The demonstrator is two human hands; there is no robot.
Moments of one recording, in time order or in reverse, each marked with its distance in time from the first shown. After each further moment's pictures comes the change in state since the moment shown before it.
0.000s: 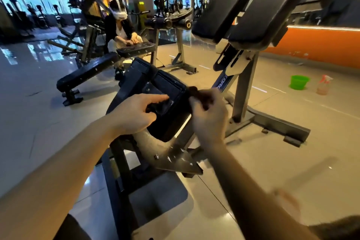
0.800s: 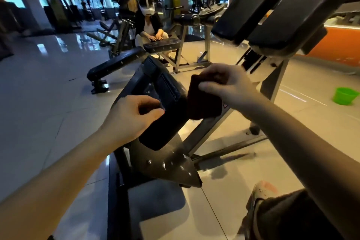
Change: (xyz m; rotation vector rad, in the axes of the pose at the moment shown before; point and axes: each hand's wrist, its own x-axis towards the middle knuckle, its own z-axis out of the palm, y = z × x) left_hand 0.011 0.021 0.032 -0.074 0.317 -0.205; right_hand 0.149 0.001 -0.056 0.011 -0.851 -0.105
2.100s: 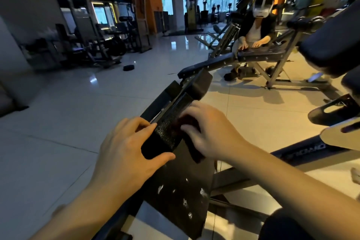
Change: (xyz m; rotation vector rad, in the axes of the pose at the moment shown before) left_hand 0.010 0.112 0.109 0.732 0.555 -0.346; right_hand 0.111 0.107 0.001 -0.141 -0.436 -0.678
